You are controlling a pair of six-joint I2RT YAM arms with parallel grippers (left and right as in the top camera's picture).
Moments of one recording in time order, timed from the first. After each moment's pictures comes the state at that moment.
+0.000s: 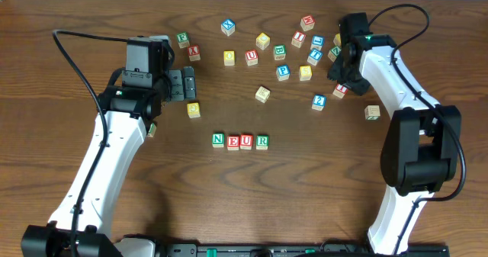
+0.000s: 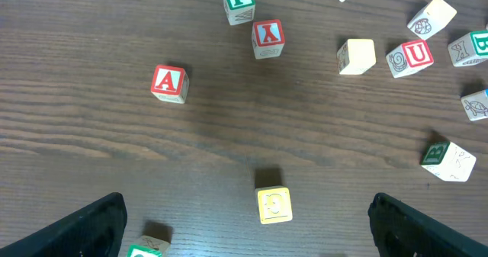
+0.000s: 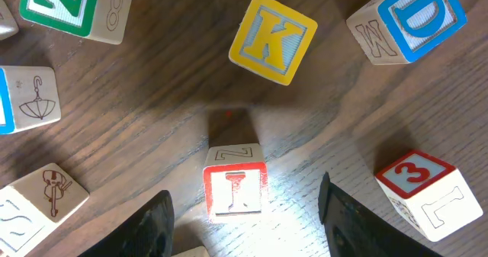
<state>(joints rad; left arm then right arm) -0.13 1.45 1.16 -0.60 -0.03 -0.17 0.11 2.08 1.61 -0.88 0.20 0.70</state>
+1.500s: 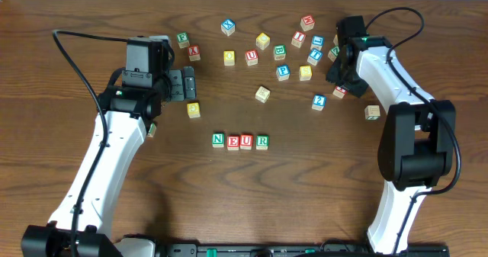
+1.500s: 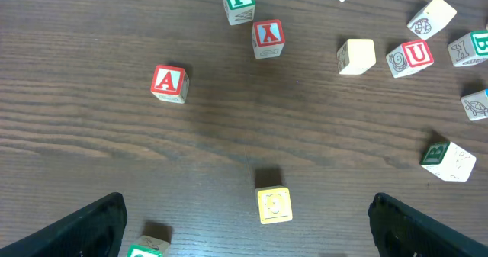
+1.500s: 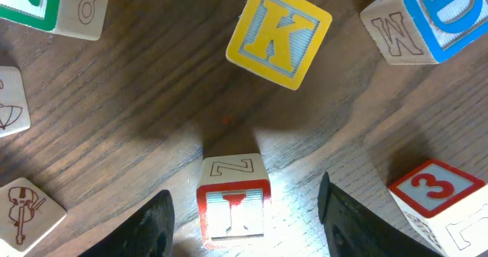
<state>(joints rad) -0.13 1.45 1.16 -0.60 -0.03 -0.17 0.11 2.12 1.61 -0.86 0.21 0.70</state>
